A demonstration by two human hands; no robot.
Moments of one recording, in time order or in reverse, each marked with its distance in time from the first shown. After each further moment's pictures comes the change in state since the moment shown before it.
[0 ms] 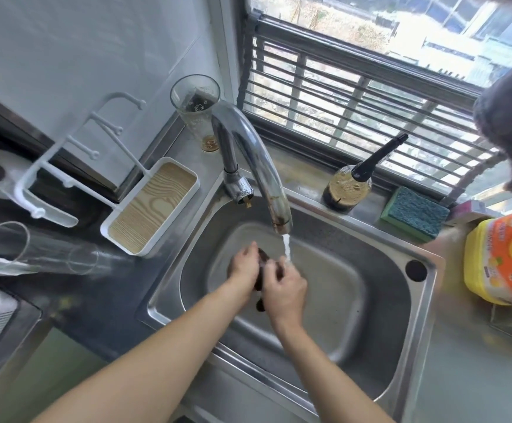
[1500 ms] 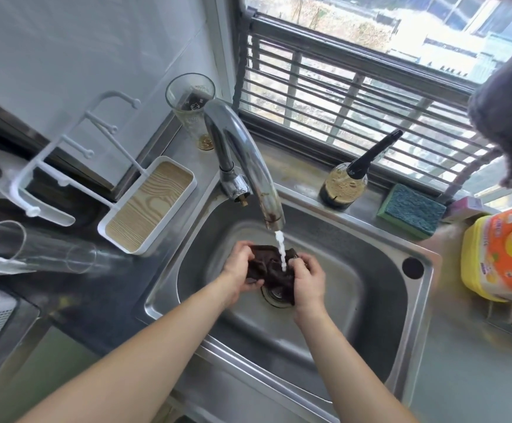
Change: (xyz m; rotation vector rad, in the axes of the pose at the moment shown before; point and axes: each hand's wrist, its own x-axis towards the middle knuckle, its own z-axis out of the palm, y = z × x) left_hand -0.016 0.009 -0.010 -0.170 -0.140 -0.111; right_hand 0.036 0.026 -0.023 0.529 -0.010 0.445
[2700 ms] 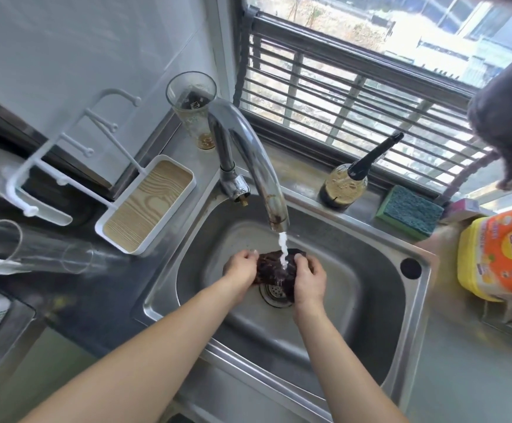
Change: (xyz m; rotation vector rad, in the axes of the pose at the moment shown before) left_hand 0.018 -0.012 0.004 0.308 0.086 0.114; right_hand 0.001 0.002 0.000 -0.099 0.093 0.063
